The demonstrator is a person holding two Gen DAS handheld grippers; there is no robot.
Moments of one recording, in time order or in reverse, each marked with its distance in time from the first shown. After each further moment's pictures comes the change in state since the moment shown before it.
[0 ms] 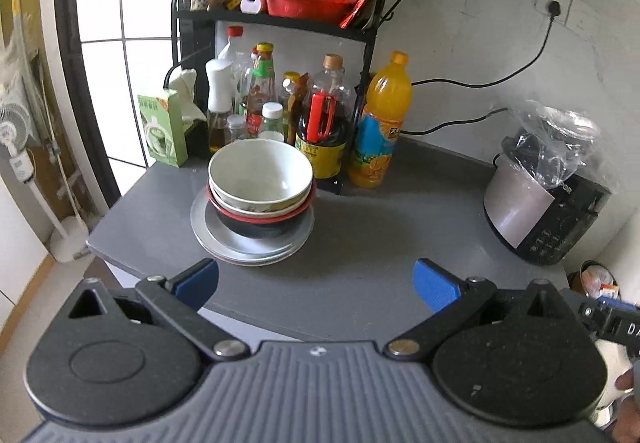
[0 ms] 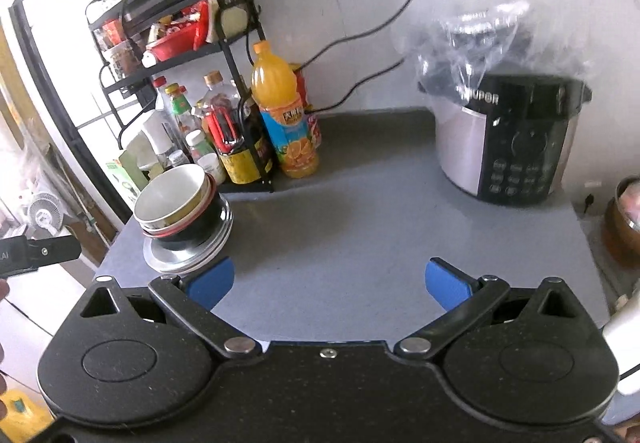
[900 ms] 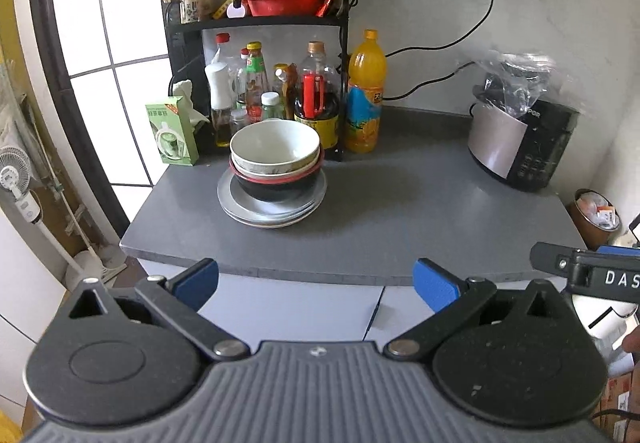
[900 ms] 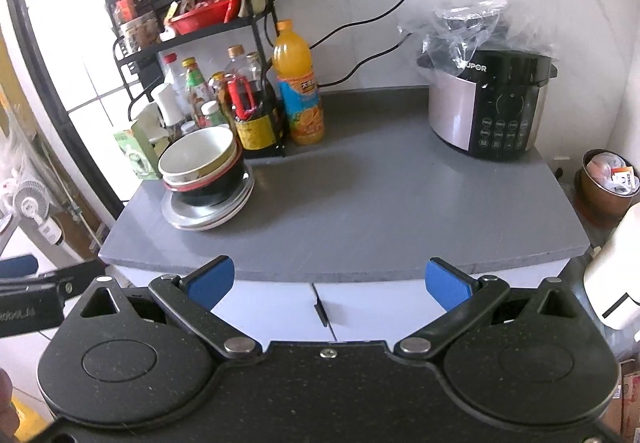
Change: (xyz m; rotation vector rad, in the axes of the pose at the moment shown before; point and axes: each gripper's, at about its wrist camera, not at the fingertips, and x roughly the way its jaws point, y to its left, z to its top) left arm -0.067 0.045 -0.068 0.188 -0.017 -0.027; right arm -0.058 0.103 -0.074 0.022 0.018 -0.122
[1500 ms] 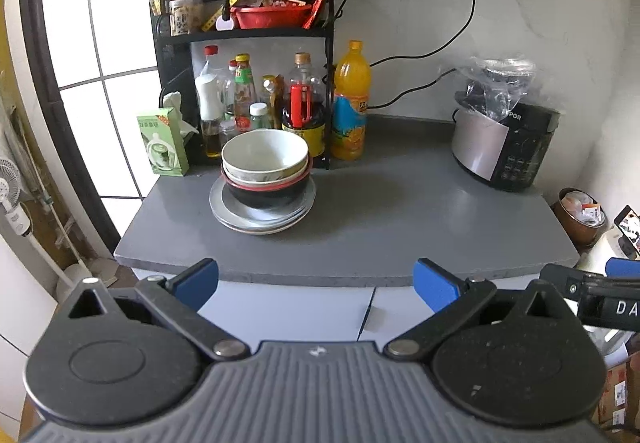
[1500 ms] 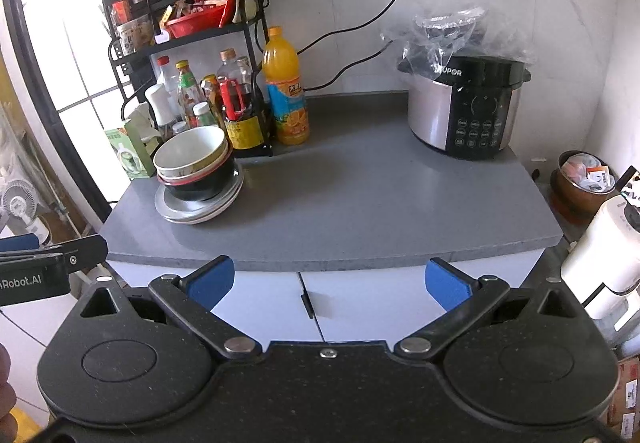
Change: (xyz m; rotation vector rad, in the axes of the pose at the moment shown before) left arm -0.013 0.005 -0.006 0.025 -0.031 -0.050; right arm -0.027 0.003 -0.012 0.015 -0.027 -0.055
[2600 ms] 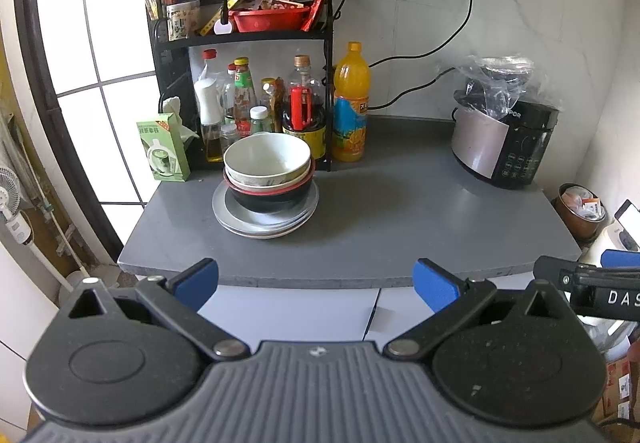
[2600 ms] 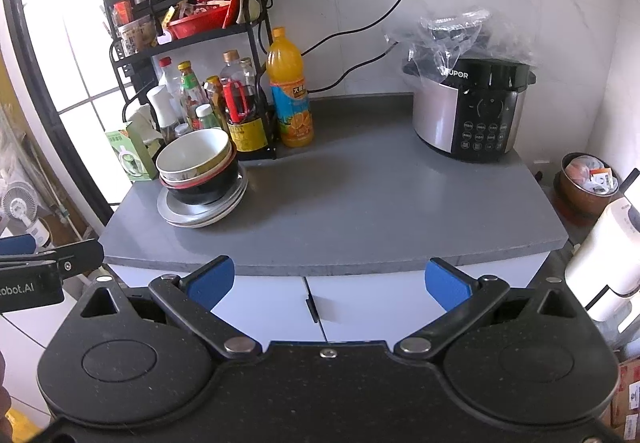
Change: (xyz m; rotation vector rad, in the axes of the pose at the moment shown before) left arm 0.001 0.007 0.001 0.015 0.001 -0.008; right arm 0.005 0.010 -0.002 -0.001 0.001 0.008
